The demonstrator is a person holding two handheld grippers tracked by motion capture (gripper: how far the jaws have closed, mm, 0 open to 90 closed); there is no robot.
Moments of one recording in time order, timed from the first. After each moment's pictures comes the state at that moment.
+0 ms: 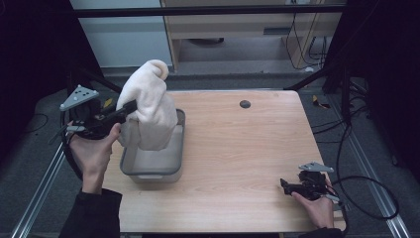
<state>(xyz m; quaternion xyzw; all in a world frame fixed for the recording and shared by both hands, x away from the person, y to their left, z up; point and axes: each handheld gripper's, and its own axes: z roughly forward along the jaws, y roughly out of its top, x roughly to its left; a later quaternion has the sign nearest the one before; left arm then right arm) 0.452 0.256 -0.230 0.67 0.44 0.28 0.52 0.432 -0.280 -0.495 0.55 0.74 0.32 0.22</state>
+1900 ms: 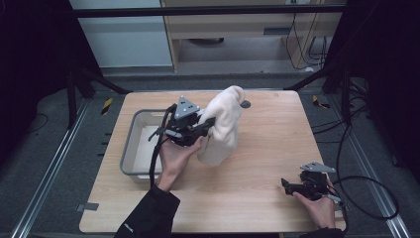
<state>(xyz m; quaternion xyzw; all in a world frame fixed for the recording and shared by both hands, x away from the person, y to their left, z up) 0.481 0.091 -0.294 0.77 0.35 0.22 0.49 0.430 -0.282 -0.492 0.55 0.74 0.32 0.23</state>
